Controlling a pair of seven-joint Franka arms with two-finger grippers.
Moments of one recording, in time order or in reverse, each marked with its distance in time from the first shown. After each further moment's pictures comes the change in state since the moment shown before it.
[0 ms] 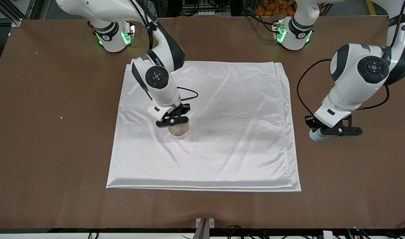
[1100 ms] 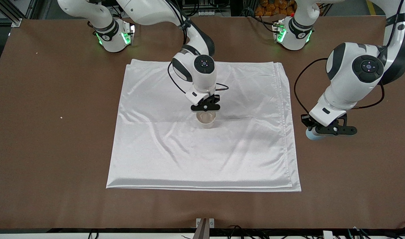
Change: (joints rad) left arm -0.006 -0.001 -0.021 0.007 0.000 -0.019 -0.009; right arm 0.206 0.179 -0.003 0.130 -0.044 0.041 0.335
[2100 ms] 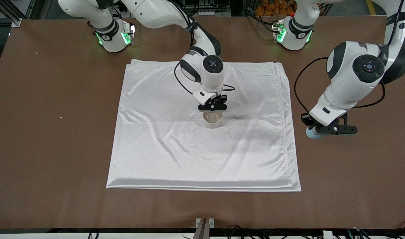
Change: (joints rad) left arm 0.001 -0.001 -0.002 0.010 0.000 -0.029 -0.007; right arm 0.035 0.071 -0.010 0.095 -0.003 -0.006 0.055
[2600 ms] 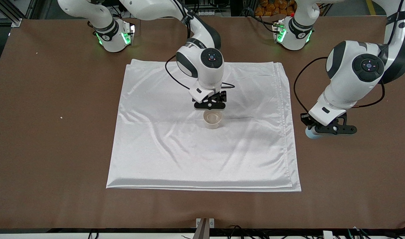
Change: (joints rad) left arm -0.001 -0.001 -0.011 0.006 0.000 -0.009 0.000; right arm -0.029 -0.104 -0.013 0.066 0.000 -0.202 -0.019
